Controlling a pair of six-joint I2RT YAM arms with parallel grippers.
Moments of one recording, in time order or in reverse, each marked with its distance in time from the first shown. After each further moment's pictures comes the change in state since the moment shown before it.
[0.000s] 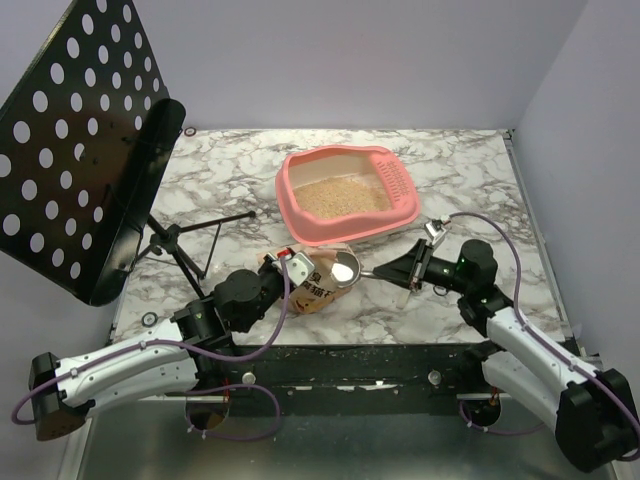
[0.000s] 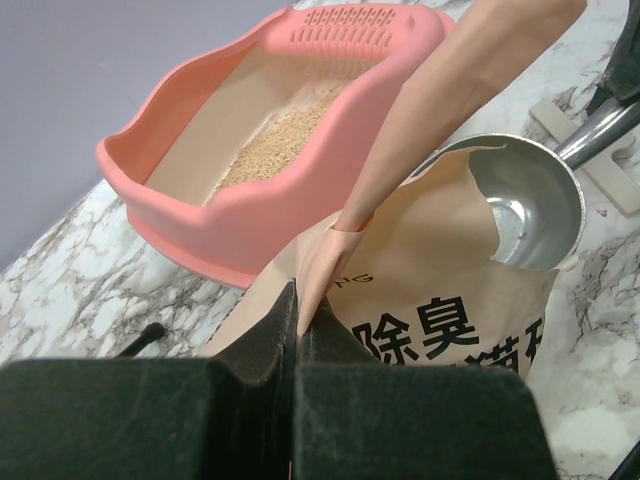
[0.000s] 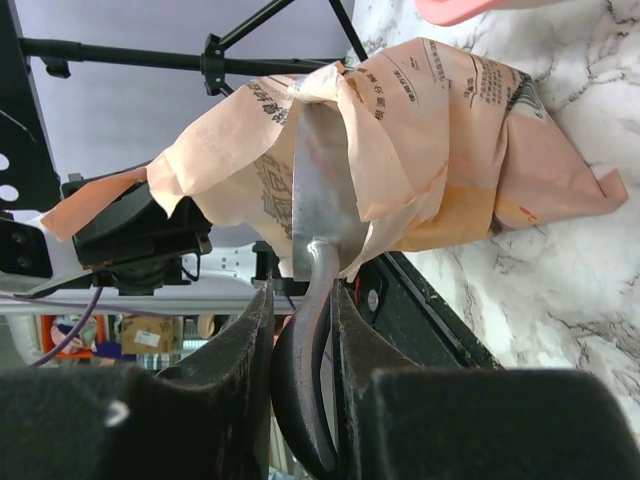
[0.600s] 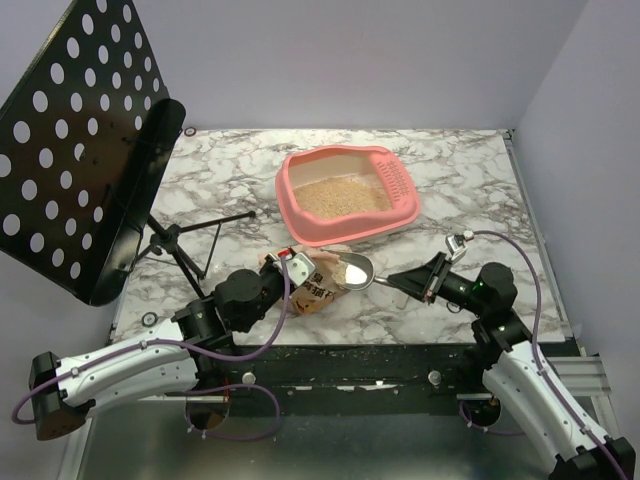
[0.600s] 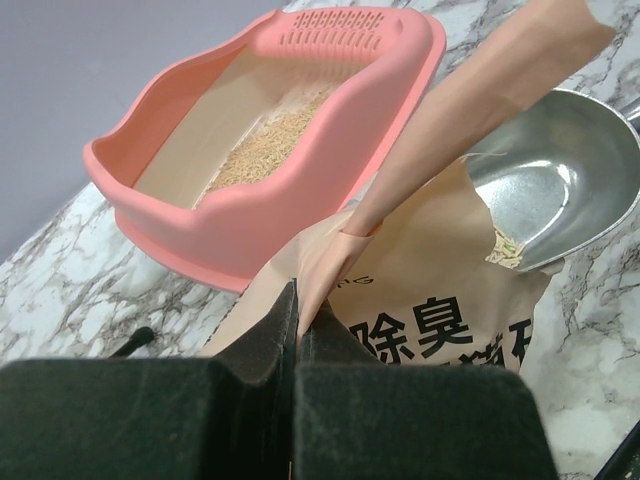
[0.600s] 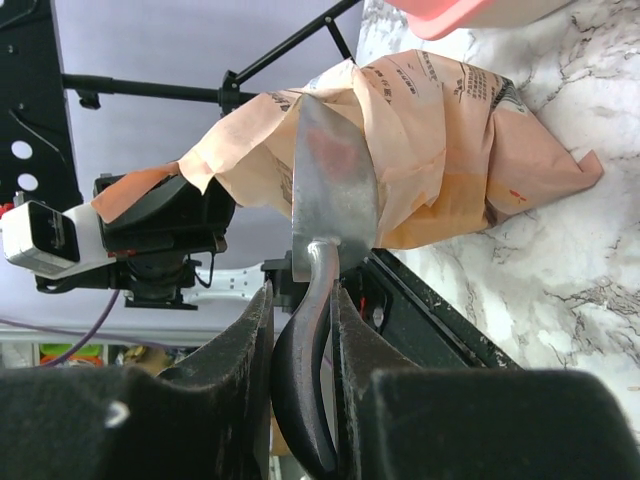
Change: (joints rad) left arm 0.000 0.024 0.000 0.014 0.023 -0.014; right arm -0.055 -0.385 -0.089 -0.235 0.072 0.043
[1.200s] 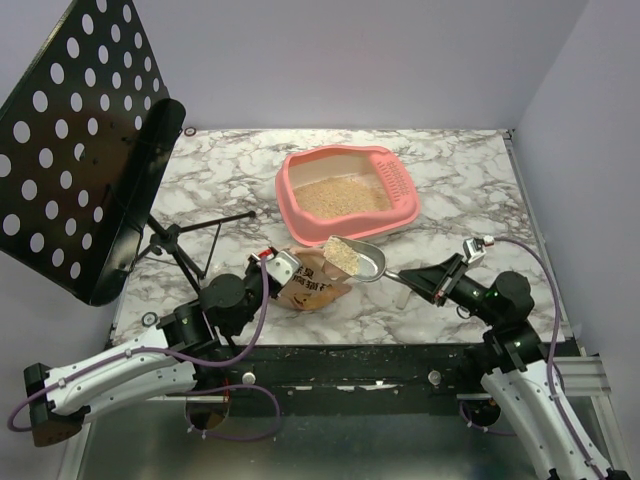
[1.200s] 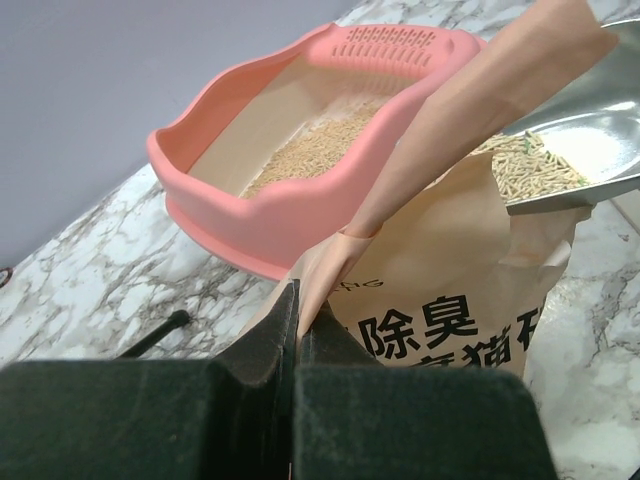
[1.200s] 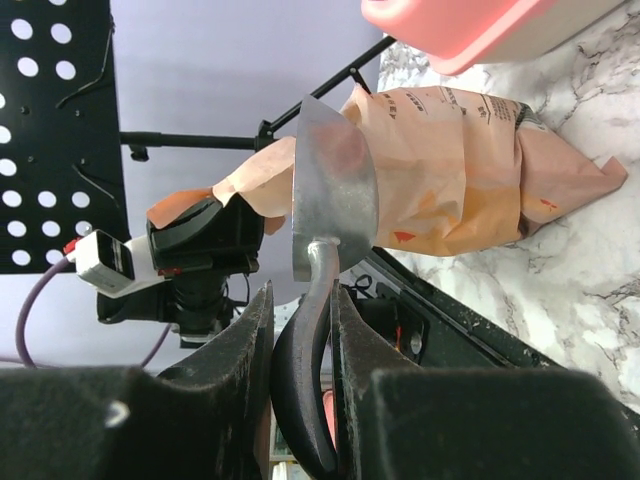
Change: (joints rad) left arm -0.001 -0.116 0.000 -0.055 -0.079 0.002; right arm -0.006 -0.217 0.071 -0.247 0.117 0.092
